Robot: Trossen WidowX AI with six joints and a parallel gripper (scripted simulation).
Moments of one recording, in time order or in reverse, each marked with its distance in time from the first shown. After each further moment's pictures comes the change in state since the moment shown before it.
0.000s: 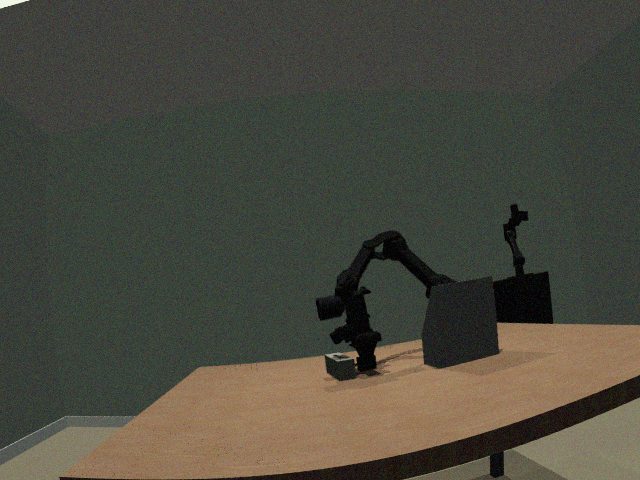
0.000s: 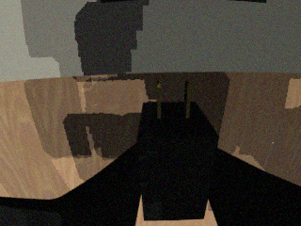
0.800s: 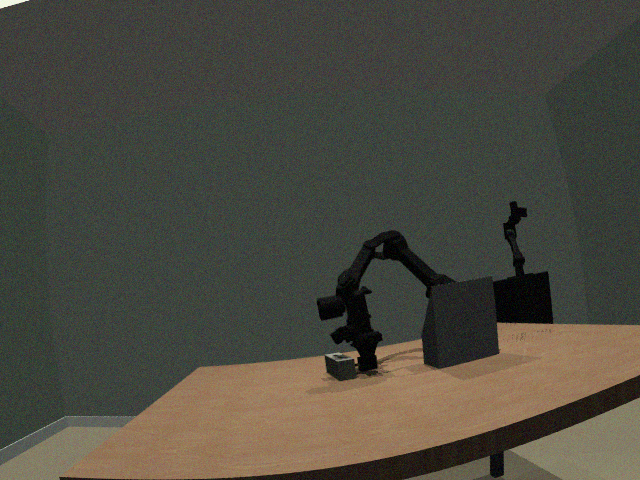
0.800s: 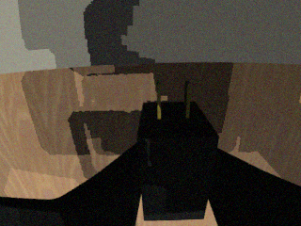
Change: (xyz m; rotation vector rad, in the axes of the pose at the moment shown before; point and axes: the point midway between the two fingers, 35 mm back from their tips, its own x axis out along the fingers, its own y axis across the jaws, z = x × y) arm 0.001 0.001 -0.003 0.000 0.000 0.000
